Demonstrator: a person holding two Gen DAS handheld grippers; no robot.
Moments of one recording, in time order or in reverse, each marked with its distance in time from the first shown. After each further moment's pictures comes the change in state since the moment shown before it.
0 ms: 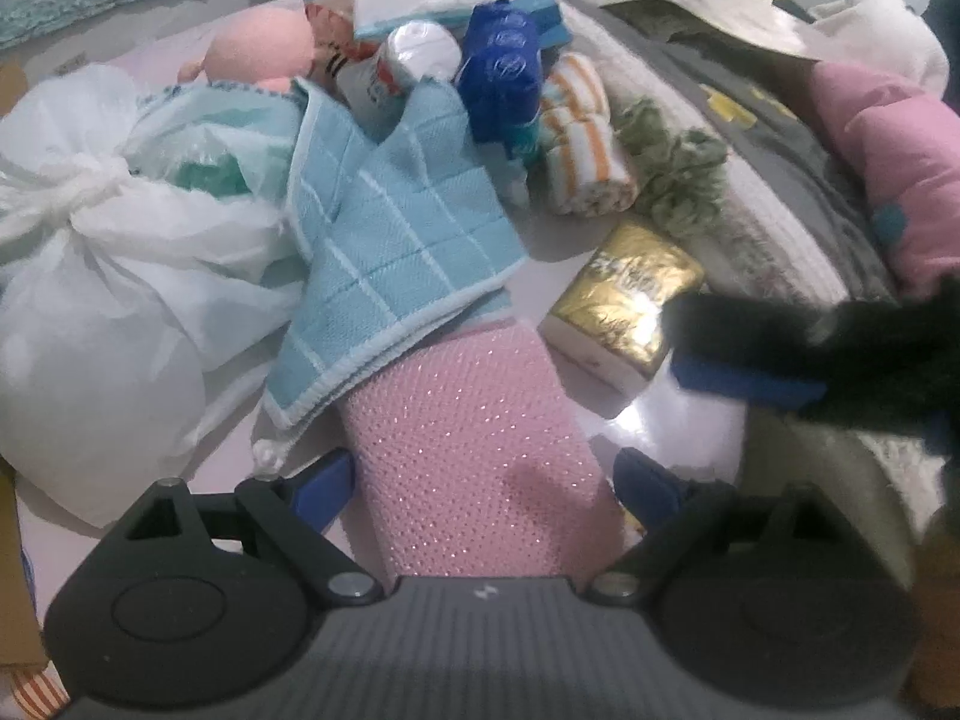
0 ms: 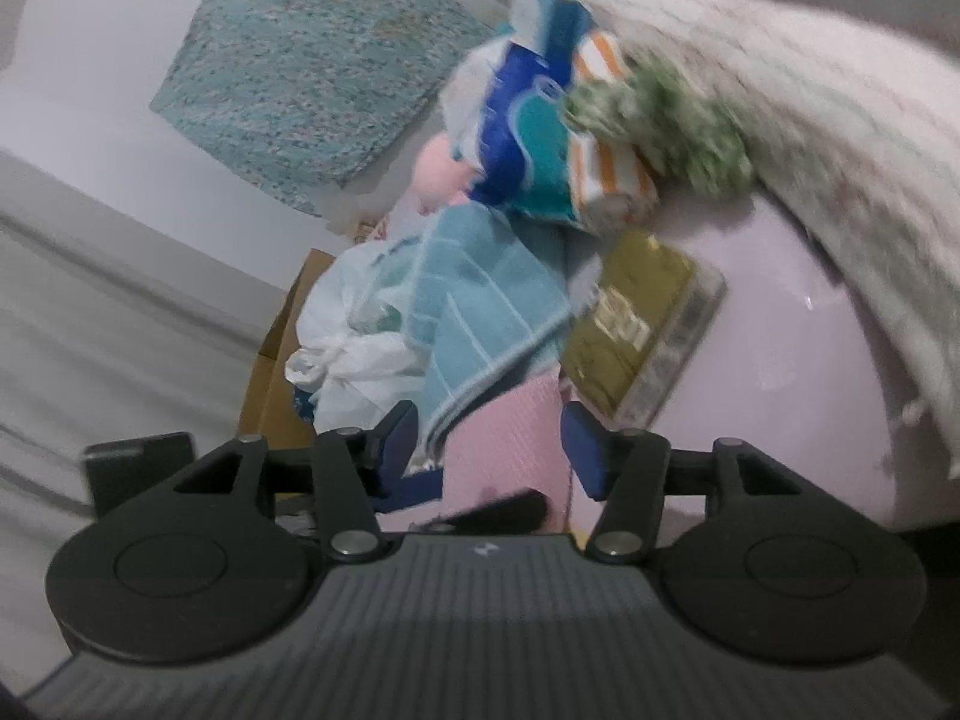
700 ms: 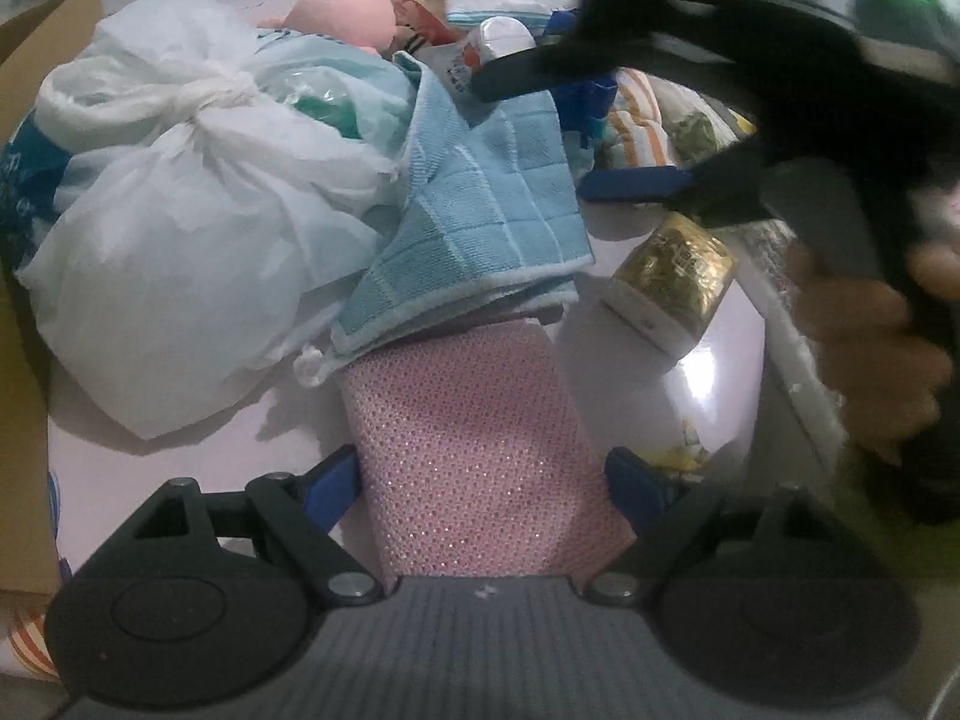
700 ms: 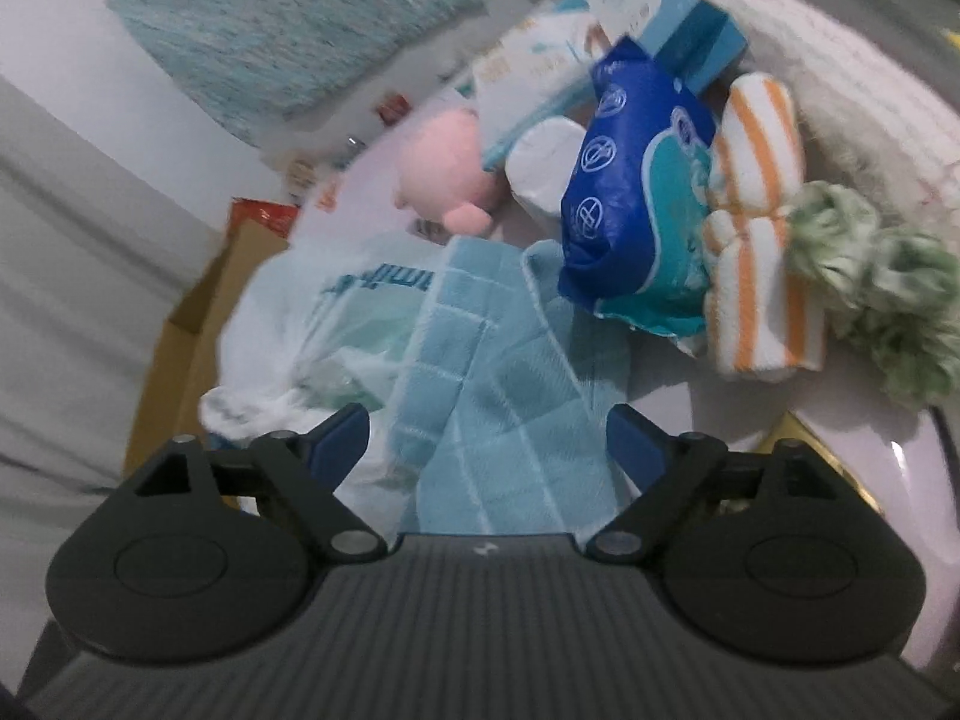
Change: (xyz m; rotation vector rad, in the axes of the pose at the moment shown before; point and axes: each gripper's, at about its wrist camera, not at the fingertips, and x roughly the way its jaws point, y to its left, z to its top) left arm -0.024 0.043 -0.033 -0.090 -0.025 -0.049; right arm 0.120 0.052 0.066 -0.107 0.124 -0.218
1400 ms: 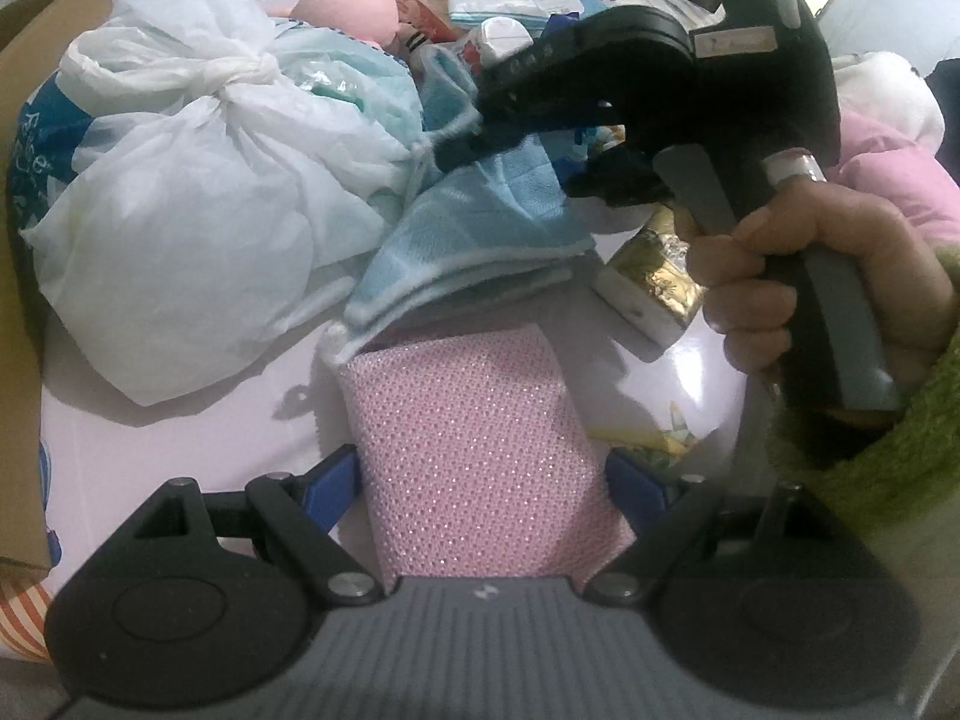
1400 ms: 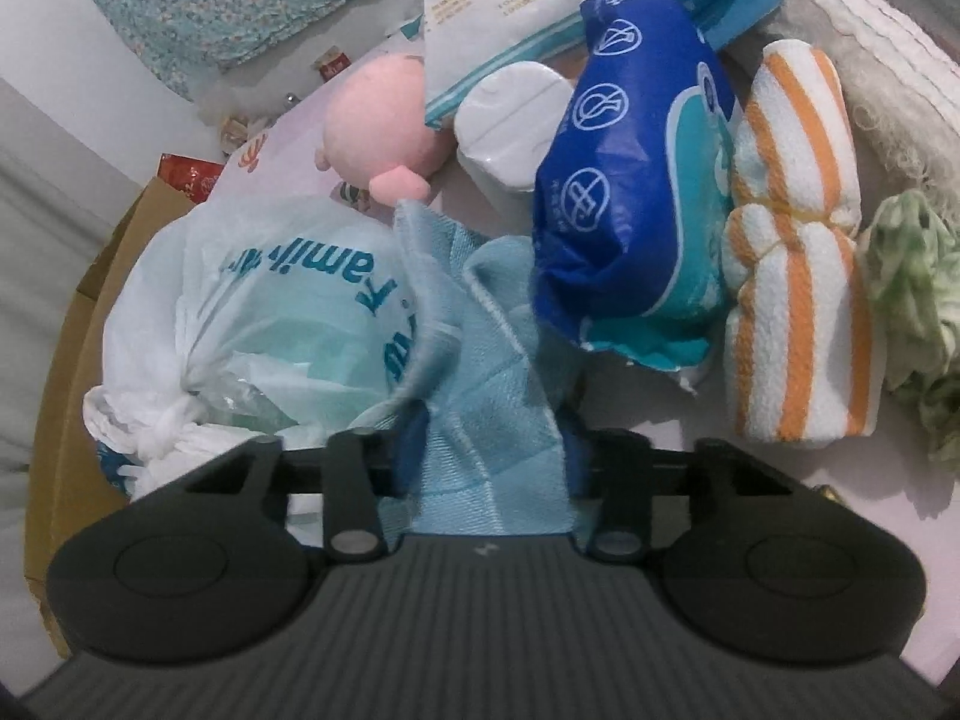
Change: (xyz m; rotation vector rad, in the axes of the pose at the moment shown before) left arm -0.004 0.002 -0.009 -0.015 -0.015 -0.030; right arm 0.048 0.002 0.007 -0.054 0.040 -0.150
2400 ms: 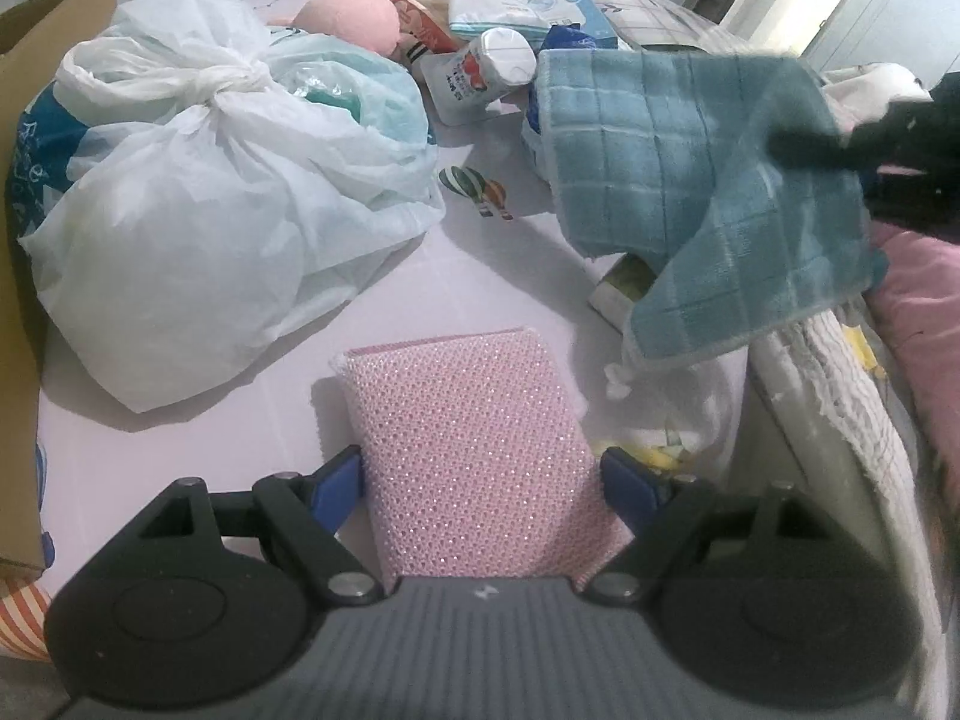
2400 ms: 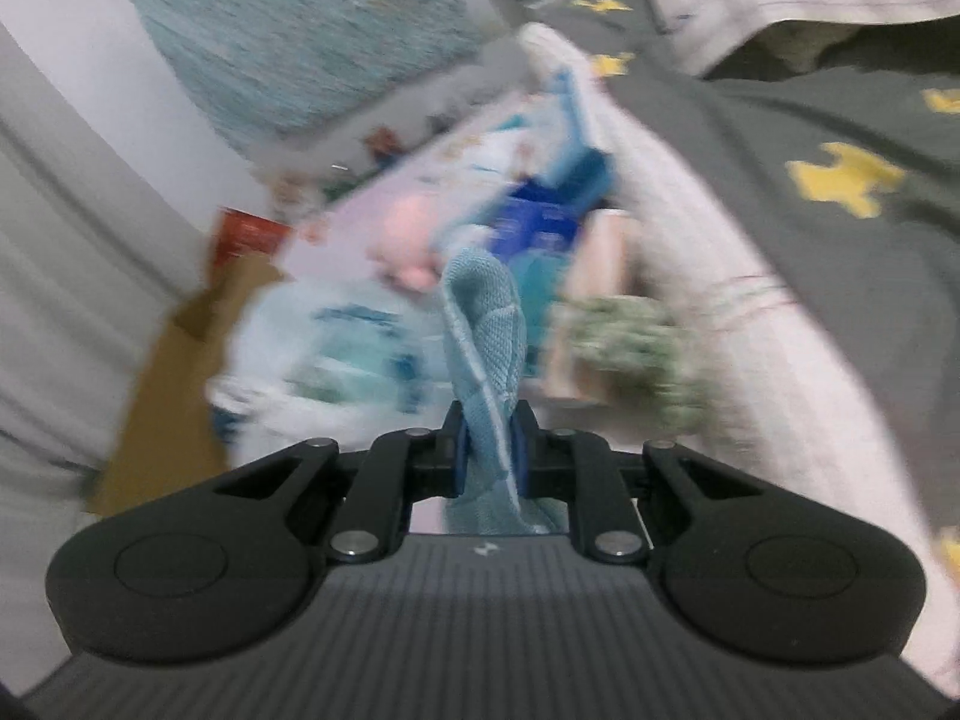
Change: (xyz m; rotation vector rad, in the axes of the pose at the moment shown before) left arm 0.006 -0.005 0.003 -0.011 -0.018 0.002; right arm -0.179 -0.062 -0.018 -0.079 -0.146 0.003
